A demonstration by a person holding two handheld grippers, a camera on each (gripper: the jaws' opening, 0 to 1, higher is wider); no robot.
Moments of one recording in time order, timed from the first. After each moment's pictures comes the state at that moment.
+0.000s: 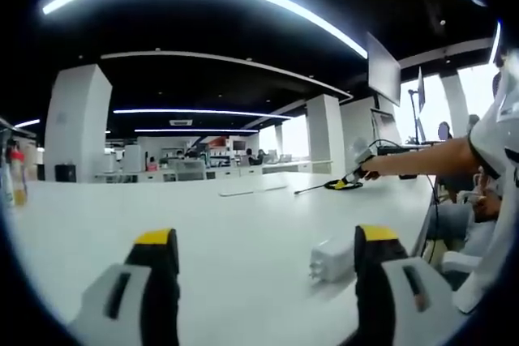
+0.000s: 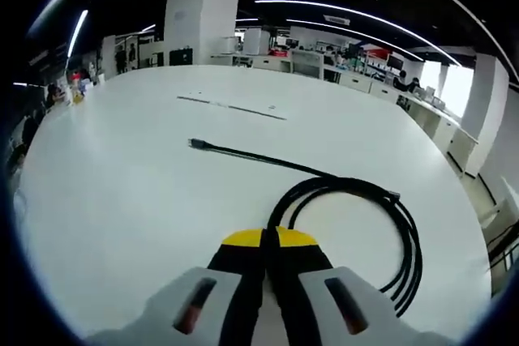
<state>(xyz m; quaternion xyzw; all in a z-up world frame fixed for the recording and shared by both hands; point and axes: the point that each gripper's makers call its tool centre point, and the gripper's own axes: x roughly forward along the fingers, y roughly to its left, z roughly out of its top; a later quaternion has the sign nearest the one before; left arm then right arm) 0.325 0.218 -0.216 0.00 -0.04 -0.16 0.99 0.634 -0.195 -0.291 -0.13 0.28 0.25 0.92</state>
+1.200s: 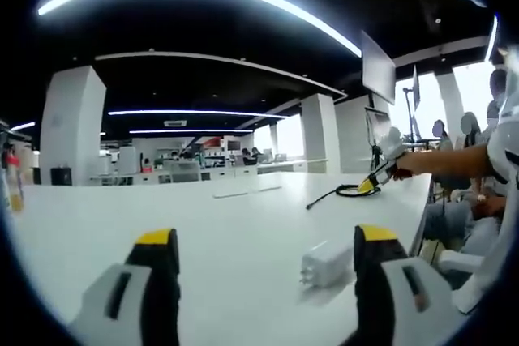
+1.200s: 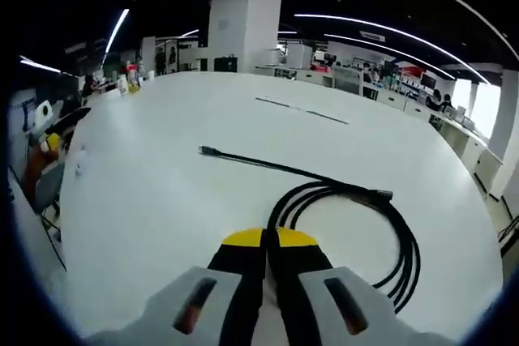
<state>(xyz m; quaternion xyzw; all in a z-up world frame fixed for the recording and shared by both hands) 0.326 0.204 -0.212 0.01 -0.03 -0.17 0.98 0.490 -0.165 -0.277 -0.12 0.24 0.36 0.89</state>
